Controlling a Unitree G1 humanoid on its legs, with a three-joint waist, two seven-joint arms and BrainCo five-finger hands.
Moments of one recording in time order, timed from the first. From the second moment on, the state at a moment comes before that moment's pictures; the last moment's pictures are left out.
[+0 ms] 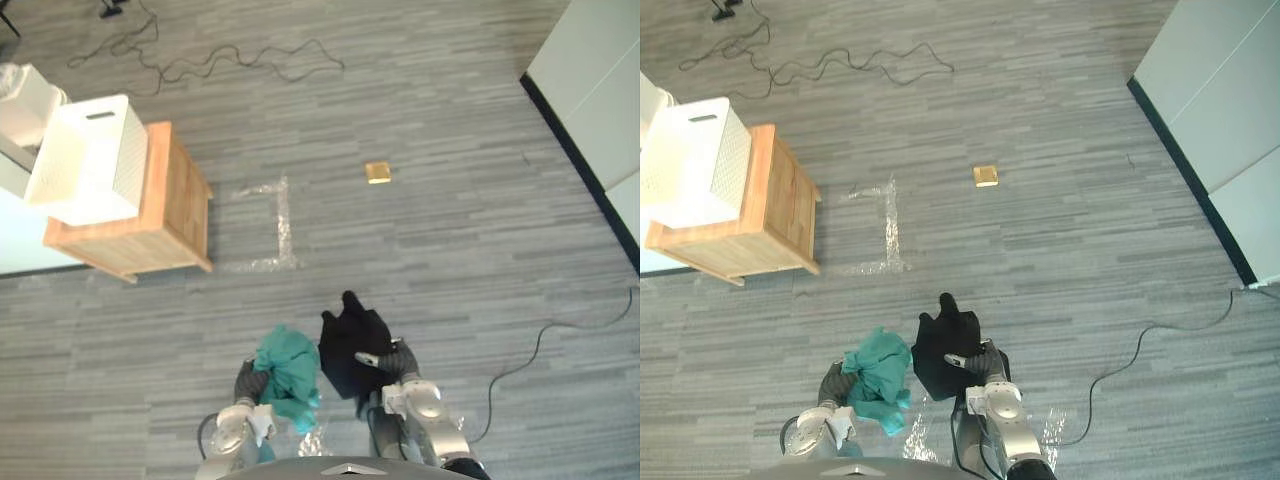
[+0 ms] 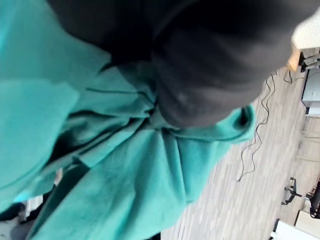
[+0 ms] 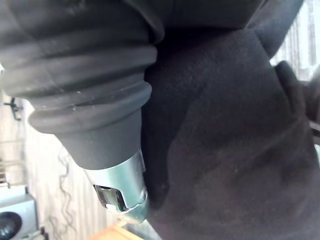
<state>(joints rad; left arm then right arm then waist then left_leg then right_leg) 0.29 -0.05 -0.23 0.37 -0.33 -0.06 0.09 0.11 -0.12 0.13 0.48 0.09 -0.06 -0.11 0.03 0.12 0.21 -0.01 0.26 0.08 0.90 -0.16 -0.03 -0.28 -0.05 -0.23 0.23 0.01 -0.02</state>
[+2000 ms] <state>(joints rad) 0.36 -0.01 -0.12 0.17 -0.27 -0.05 0.08 0.17 -0.05 0.10 0.22 0.07 -0.07 -0.07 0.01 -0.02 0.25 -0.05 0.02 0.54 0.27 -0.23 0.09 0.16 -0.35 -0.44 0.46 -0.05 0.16</state>
